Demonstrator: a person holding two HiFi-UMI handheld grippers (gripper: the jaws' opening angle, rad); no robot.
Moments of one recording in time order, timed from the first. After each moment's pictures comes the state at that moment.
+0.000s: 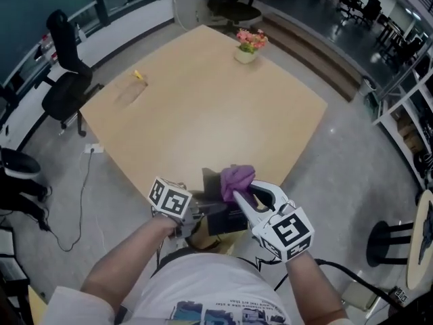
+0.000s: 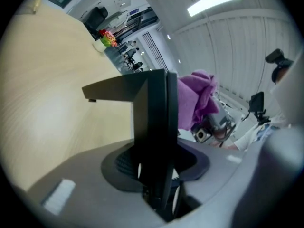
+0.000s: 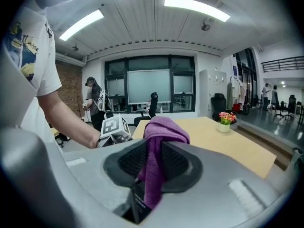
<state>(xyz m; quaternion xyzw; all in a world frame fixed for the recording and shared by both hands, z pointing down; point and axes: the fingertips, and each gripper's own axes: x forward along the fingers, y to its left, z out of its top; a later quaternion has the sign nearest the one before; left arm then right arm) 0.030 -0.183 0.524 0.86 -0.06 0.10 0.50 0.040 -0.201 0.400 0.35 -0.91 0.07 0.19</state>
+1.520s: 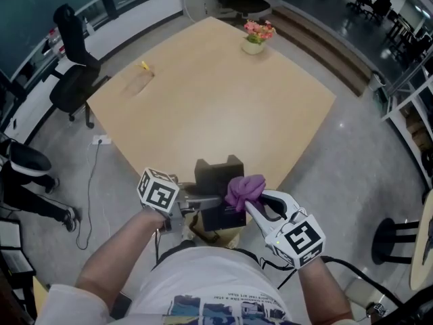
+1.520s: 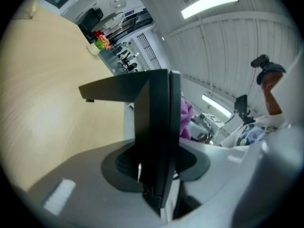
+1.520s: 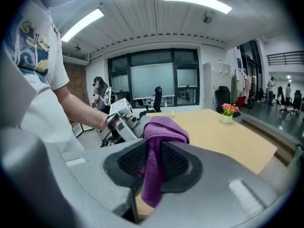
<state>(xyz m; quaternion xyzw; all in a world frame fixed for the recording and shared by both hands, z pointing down) -0.002 -0.169 0.493 0.87 -0.04 0.08 0.48 0.055 -0.157 0.417 0.32 -0.92 0.09 0.21</state>
